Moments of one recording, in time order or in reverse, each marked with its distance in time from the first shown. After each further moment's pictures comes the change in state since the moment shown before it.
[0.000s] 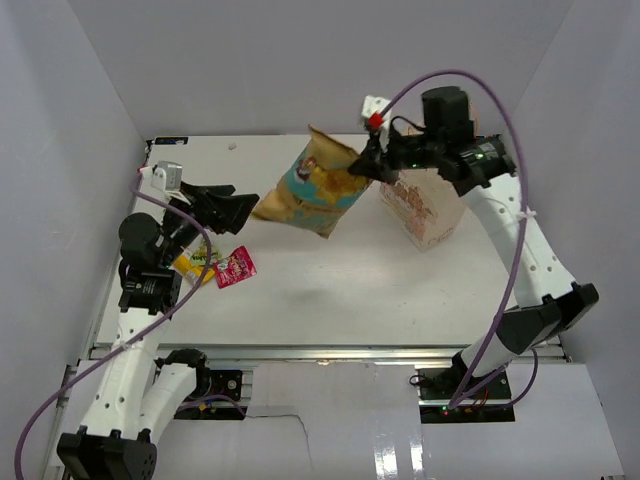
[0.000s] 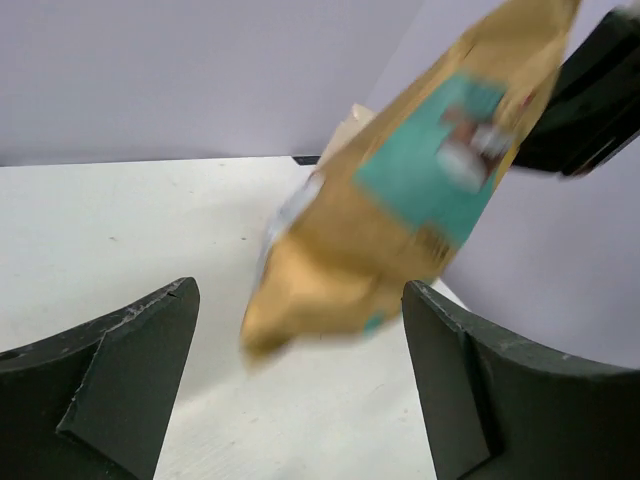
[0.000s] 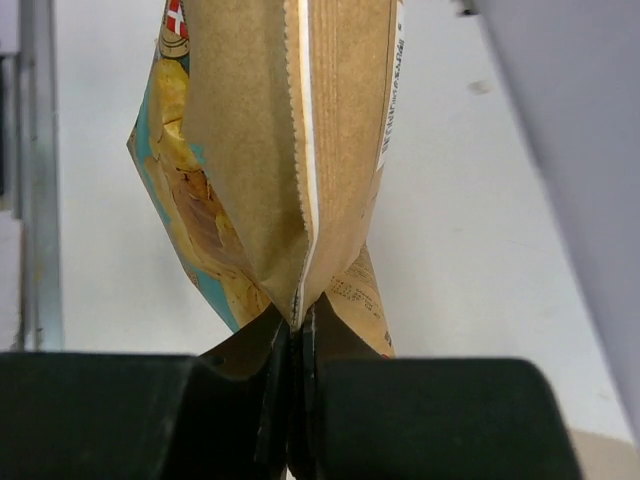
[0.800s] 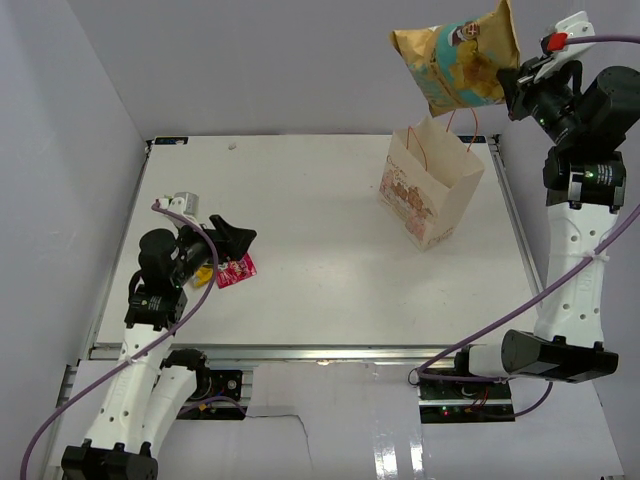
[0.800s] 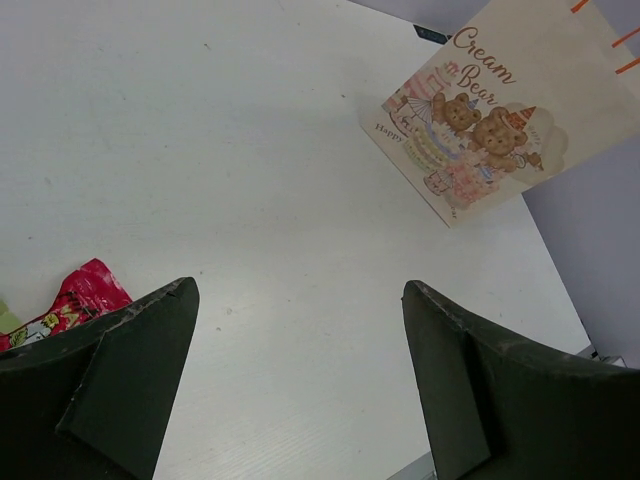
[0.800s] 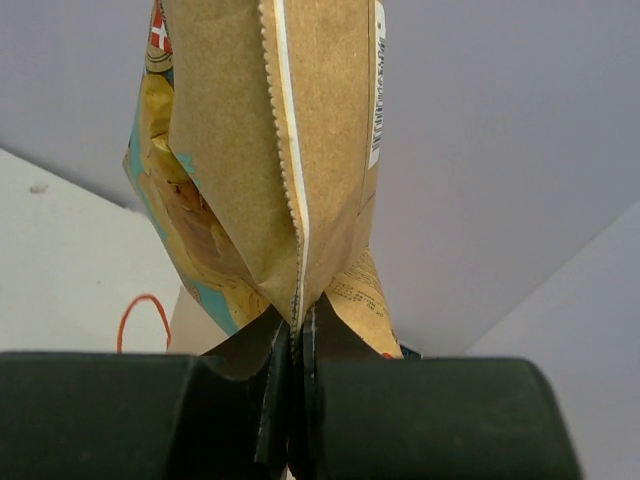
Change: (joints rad) left arm 0.000 -0.132 -0.149 -0.360 -0.171 0.087; right arm -0.611 -0.203 0.023 0.467 0.246 0.385
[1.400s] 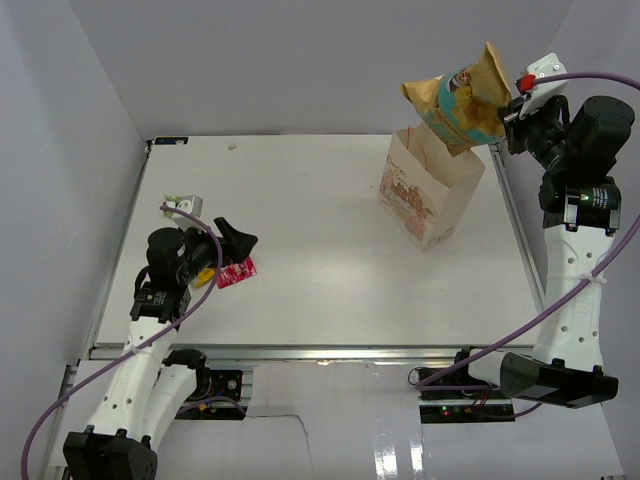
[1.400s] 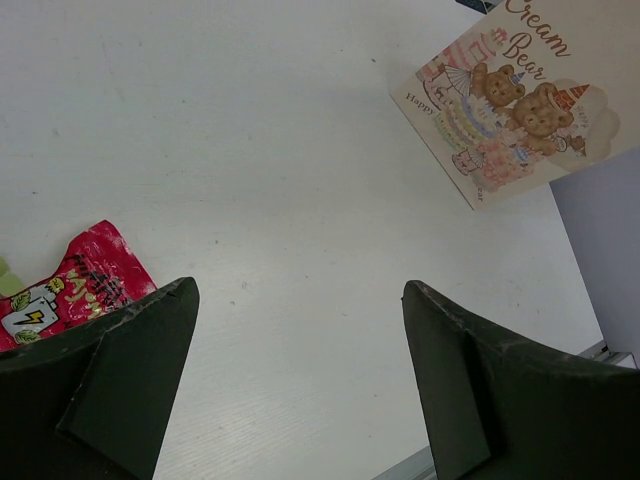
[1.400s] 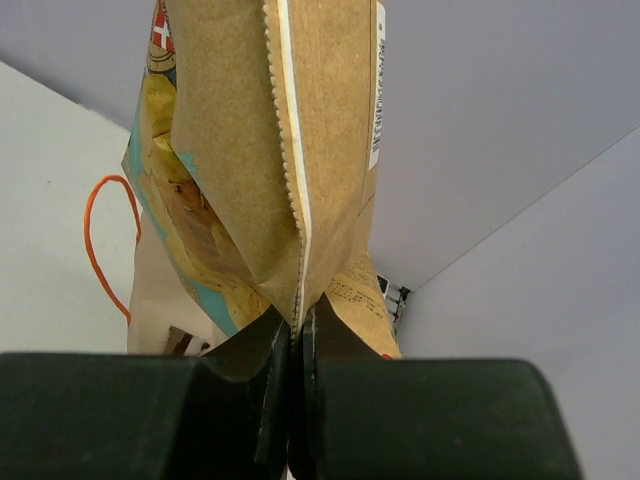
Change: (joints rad) left arm 0.000 0.053 -0.039 -0.017 -0.019 -0.002; right arm -0.023 -0.134 -0.206 -0.121 0.063 -0.208
